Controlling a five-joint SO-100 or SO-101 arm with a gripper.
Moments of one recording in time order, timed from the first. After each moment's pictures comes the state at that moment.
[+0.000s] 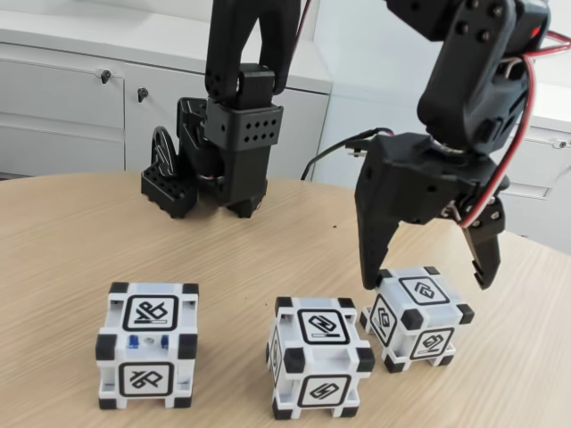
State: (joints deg) arm -14.4 77.6 92.3 75.9 -52.2
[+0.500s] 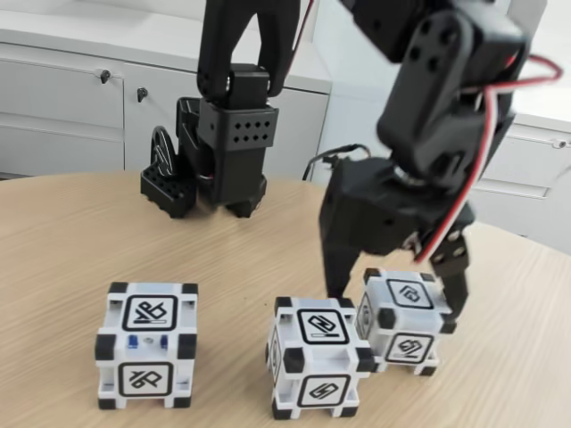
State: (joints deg) arm -5.6 73.1 92.3 75.1 -58.3
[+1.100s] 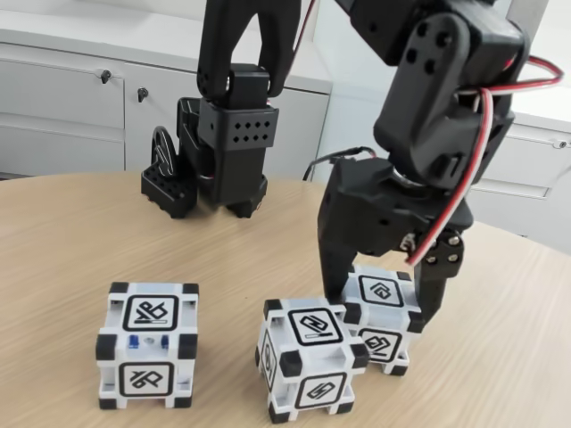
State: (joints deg) arm -5.5 73.2 92.2 75.2 -52.6
